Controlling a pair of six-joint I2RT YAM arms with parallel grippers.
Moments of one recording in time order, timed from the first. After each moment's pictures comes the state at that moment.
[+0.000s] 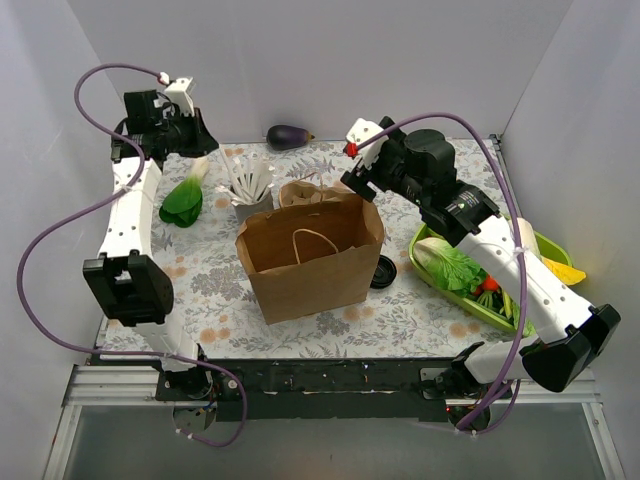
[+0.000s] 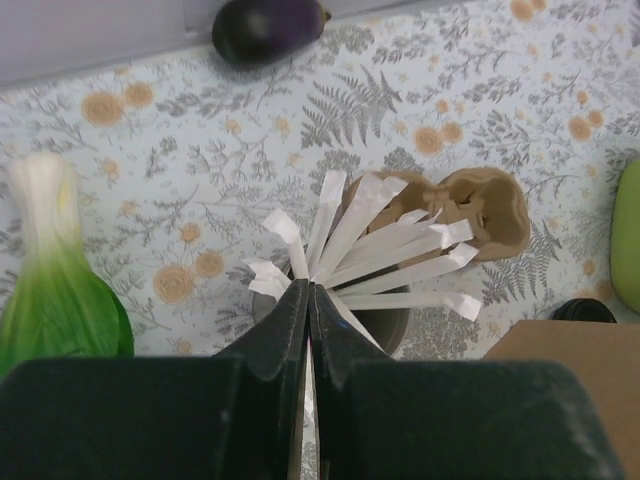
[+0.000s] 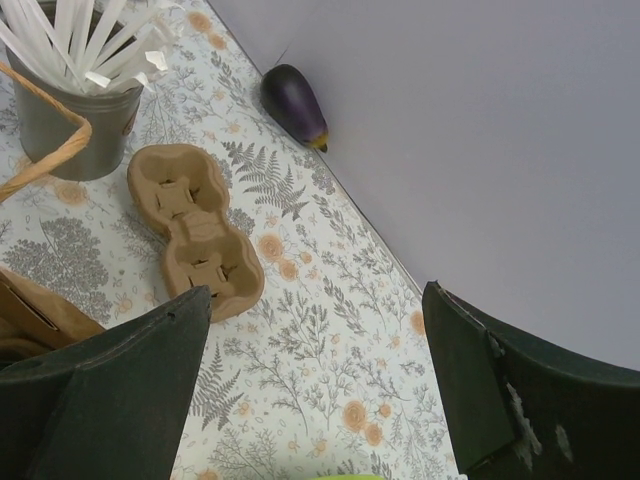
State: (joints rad) left arm 0.08 1.74 1.81 -0.67 0.54 0.02; right arm 0.67 1.33 1.49 -0.38 -0.02 -0.57
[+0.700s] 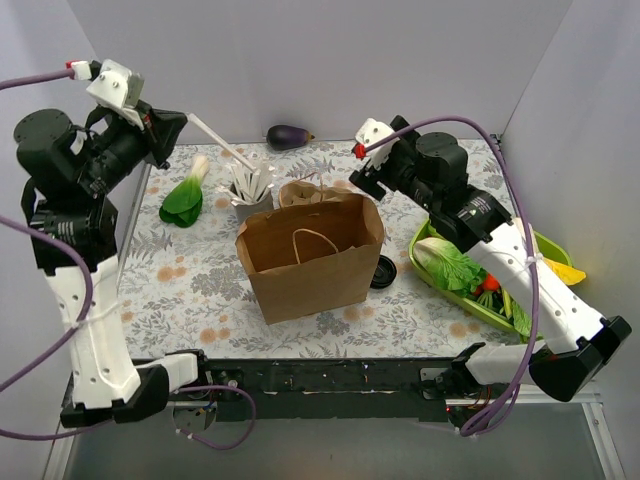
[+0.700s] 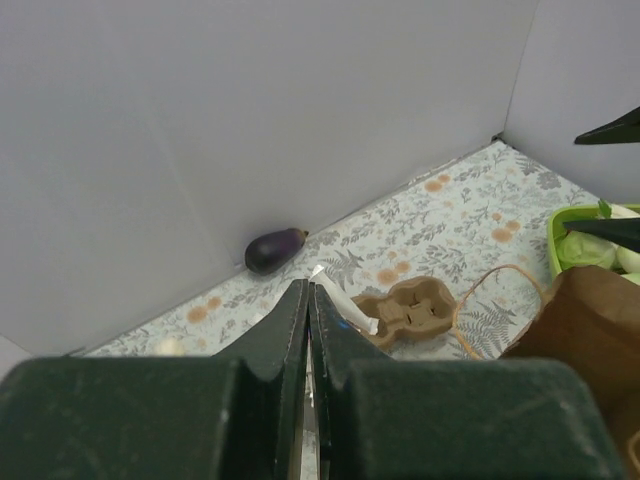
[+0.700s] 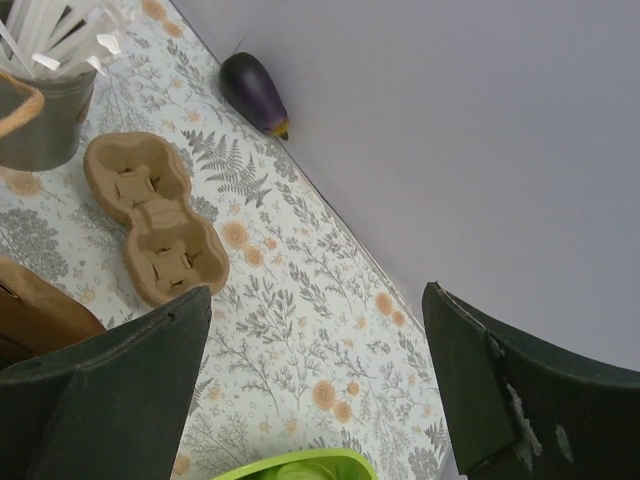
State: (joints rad) left arm 0.08 1.21 1.93 -0.68 0.61 0.08; right arm 0.67 1.28 1.48 -0.38 0.05 -0.60
